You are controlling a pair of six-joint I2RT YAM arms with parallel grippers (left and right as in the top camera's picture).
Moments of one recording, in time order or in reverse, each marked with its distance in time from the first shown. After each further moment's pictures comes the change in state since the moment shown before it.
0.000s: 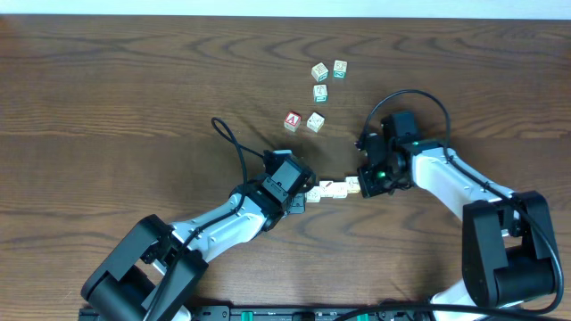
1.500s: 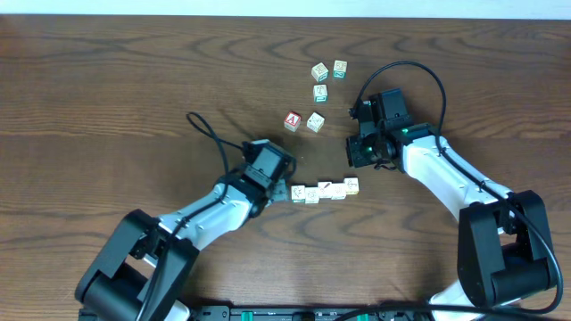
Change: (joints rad) left arm 0.151 0.000 0.000 -0.028 -0.020 0.031; right arm 0.059 0.013 0.137 0.132 0.093 0.163
